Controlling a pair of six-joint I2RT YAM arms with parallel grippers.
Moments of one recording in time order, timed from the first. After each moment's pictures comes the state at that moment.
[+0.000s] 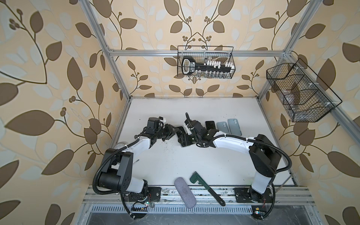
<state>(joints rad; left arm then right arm) -0.18 1.43 0.70 0.08 0.67 -0.95 0.84 1.81 1.22 -0.23 -0.07 0.54</state>
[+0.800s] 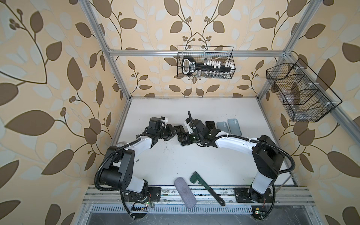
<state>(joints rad) -0.20 1.47 0.70 0.13 0.69 -0.95 0.83 1.77 1.19 -0.19 -0.11 0.58</state>
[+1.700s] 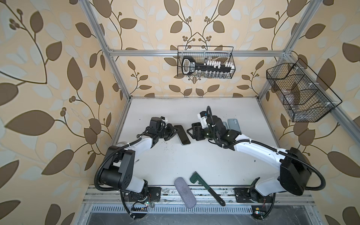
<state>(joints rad) -0.21 1.45 0.70 0.13 0.62 -1.02 0.73 1.44 1.01 -0.11 -0.10 0.55</state>
